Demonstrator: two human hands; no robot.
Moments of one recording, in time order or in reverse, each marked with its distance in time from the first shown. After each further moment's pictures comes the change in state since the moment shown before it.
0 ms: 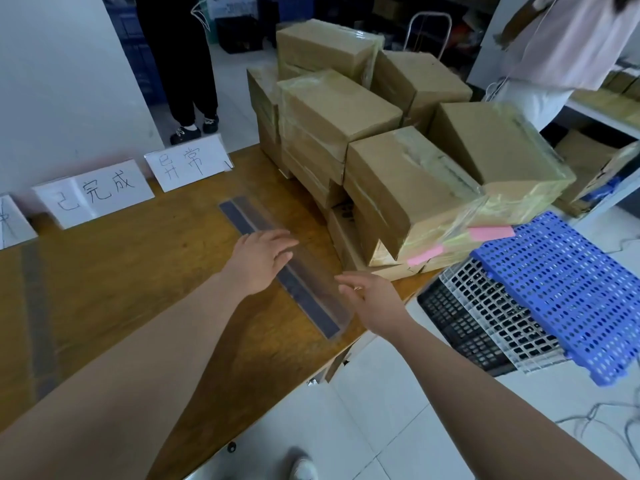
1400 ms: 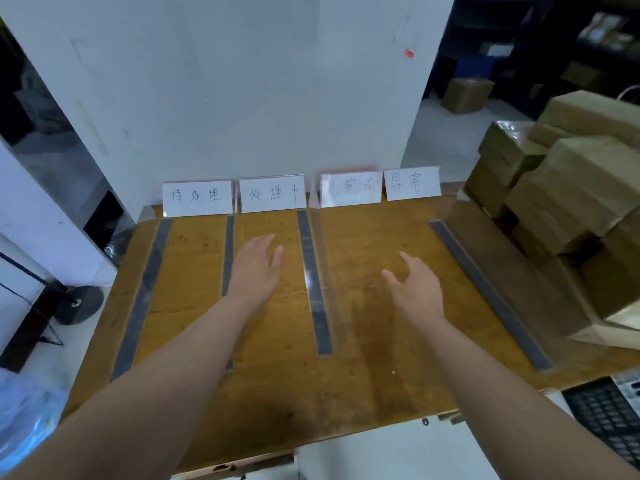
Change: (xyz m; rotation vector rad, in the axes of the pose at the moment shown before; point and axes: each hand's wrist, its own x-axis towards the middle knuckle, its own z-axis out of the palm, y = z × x) left_hand -0.368 -0.238 -0.099 -0.274 0.521 -0.713; right_hand -0.025 -0.312 0.194 -0.020 0.147 -0.063
